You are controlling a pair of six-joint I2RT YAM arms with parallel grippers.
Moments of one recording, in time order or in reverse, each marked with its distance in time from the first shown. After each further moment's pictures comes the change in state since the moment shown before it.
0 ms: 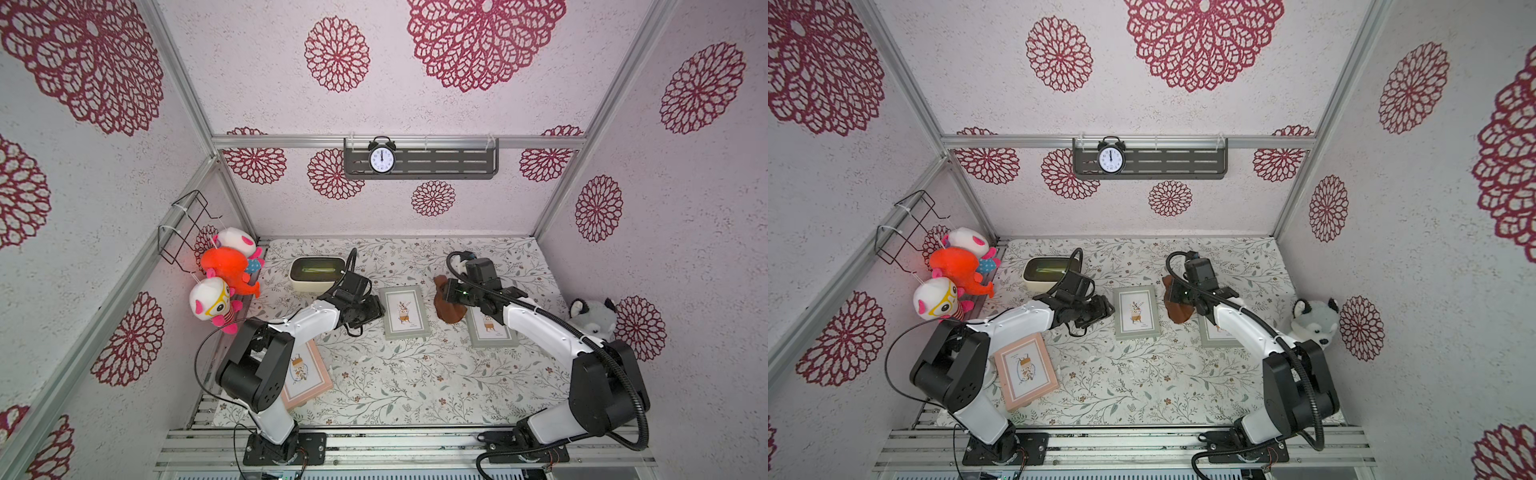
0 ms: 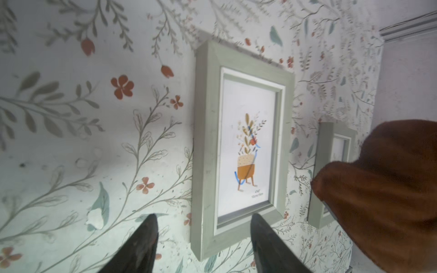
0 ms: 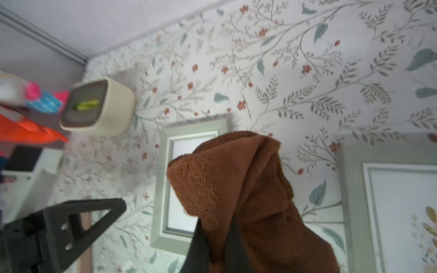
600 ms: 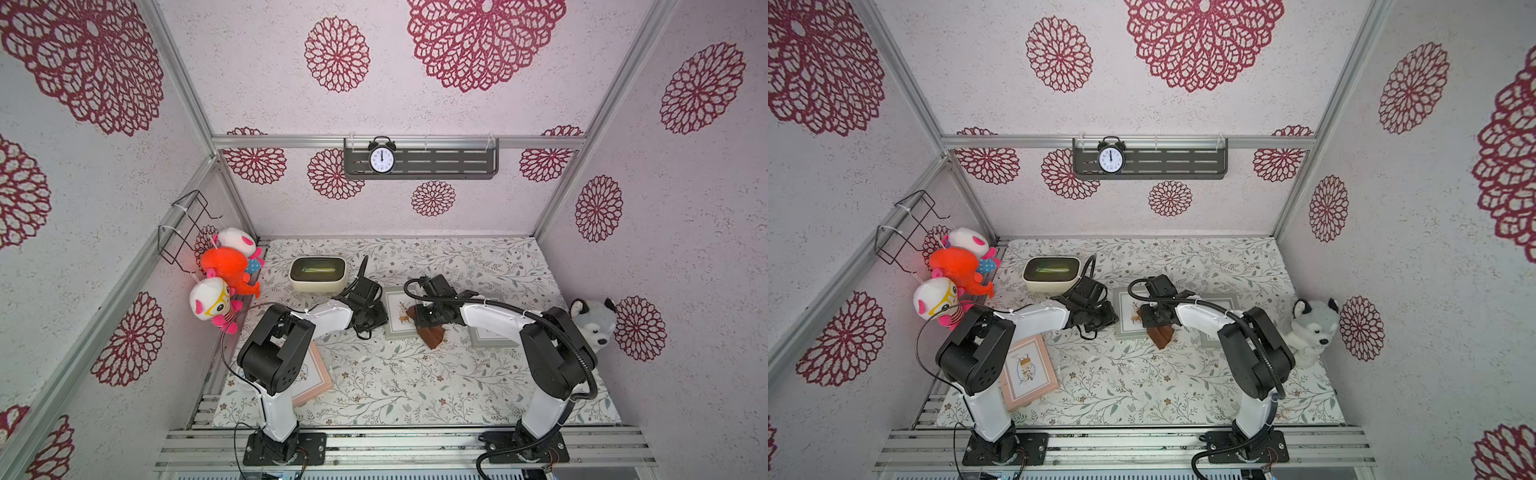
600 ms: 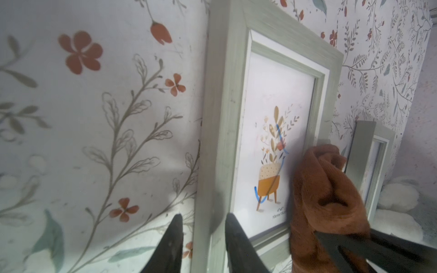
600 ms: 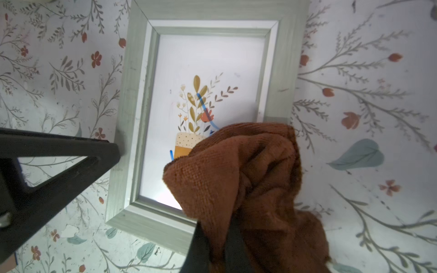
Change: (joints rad) left arm -0.042 0.129 0.033 0.044 -0.009 -0.050; right arm 0.169 0.283 0.080 -0.059 -0.008 -0.068
